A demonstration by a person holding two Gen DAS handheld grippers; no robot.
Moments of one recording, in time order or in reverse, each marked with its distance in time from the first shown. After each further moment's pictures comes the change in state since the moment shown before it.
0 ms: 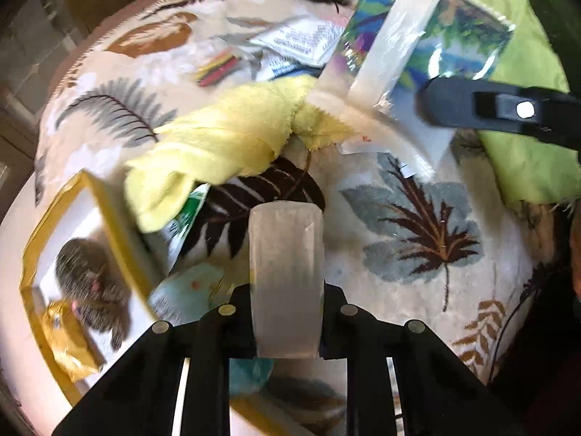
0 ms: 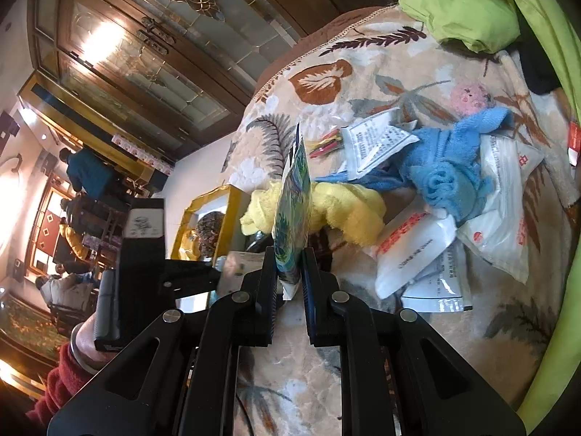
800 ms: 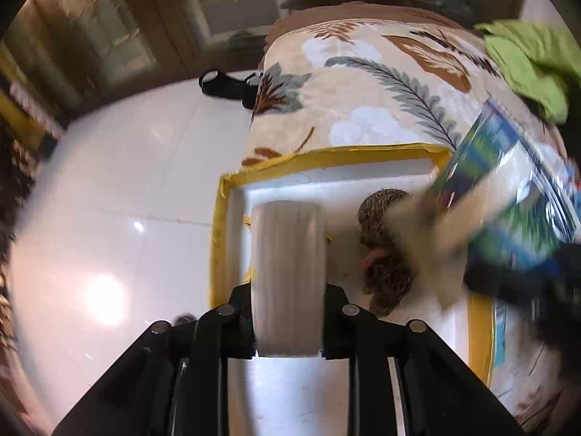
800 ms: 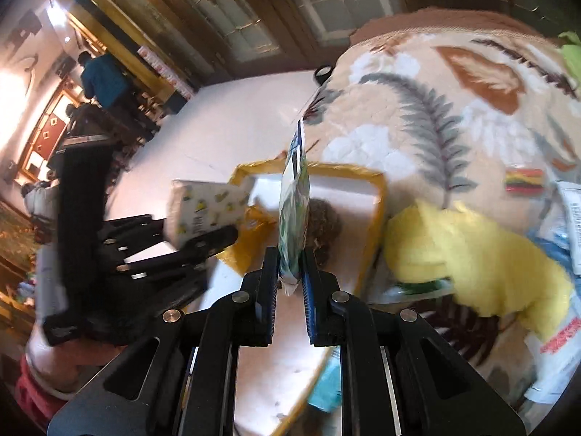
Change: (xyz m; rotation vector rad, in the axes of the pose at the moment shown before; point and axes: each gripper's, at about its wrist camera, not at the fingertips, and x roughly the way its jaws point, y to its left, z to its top) left arm -0.044 0.174 -0.066 -0.570 -0.091 0.343; right arm 0.157 0.143 0.015 -0.292 0.222 0.013
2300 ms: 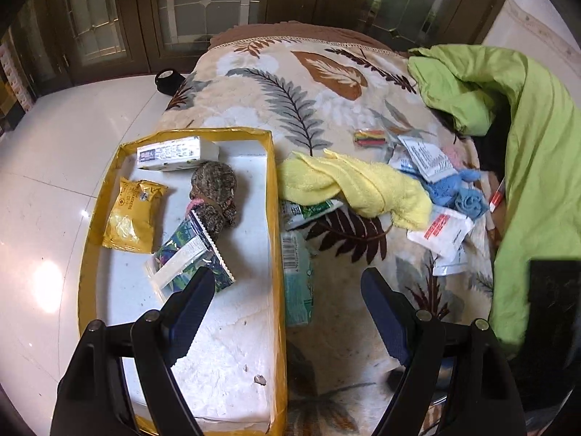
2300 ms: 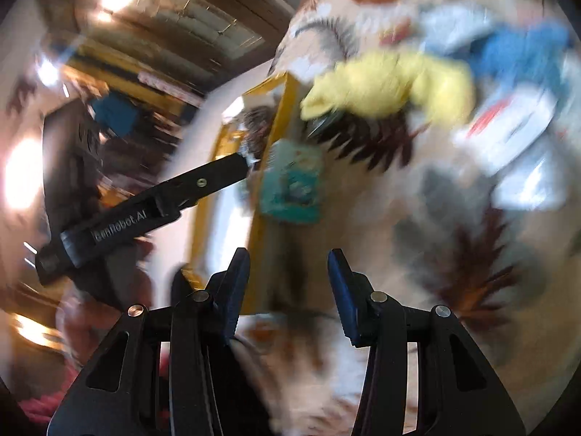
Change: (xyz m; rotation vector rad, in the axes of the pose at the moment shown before) left arm -0.069 -0.096 -0.041 -0.087 -0.060 -0.224; right arm -0.084 -0.088 -0.125 0.286 0.053 0.211
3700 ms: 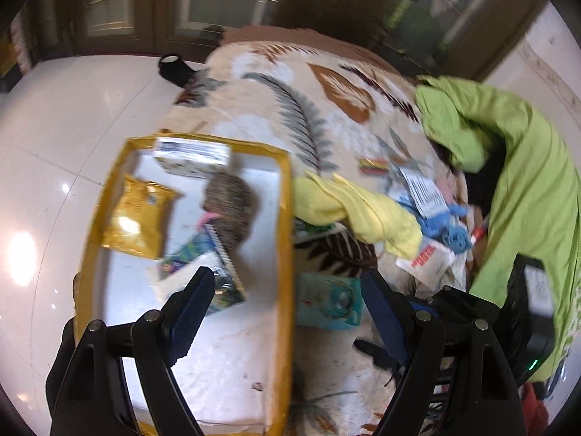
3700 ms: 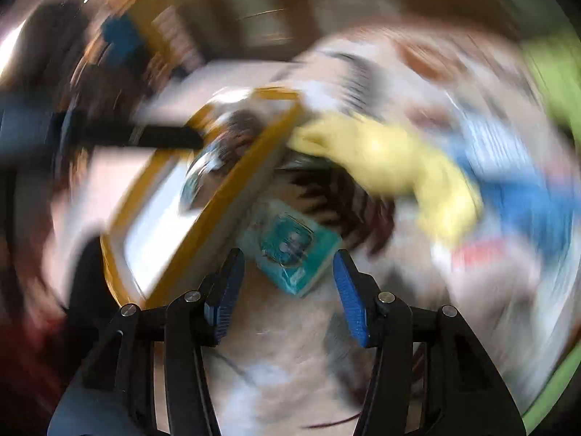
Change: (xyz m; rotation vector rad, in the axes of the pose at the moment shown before) left arm -0.010 0.036 0.017 -0.130 0.004 -0.099; right arm 0.052 0.054 0.015 -0.620 0.001 -0.330
